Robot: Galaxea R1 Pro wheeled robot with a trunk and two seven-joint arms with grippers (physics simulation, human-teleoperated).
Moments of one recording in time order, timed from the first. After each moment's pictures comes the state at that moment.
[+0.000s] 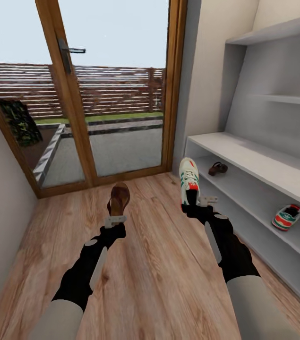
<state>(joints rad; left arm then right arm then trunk) -0.58 -0.16 0.01 -1.01 0.04 0.32 -0.05 -0.71 0.07 -0.02 -1.12 -0.01 0.53 0.02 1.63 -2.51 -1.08</state>
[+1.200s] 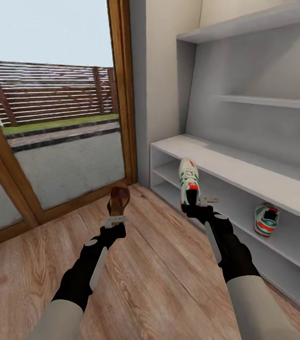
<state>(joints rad) -0.58 -0.16 0.01 -1.01 0.04 0.32 -0.05 -0.71 0.07 -0.02 -1.12 -0.01 0.53 0.02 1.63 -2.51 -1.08</state>
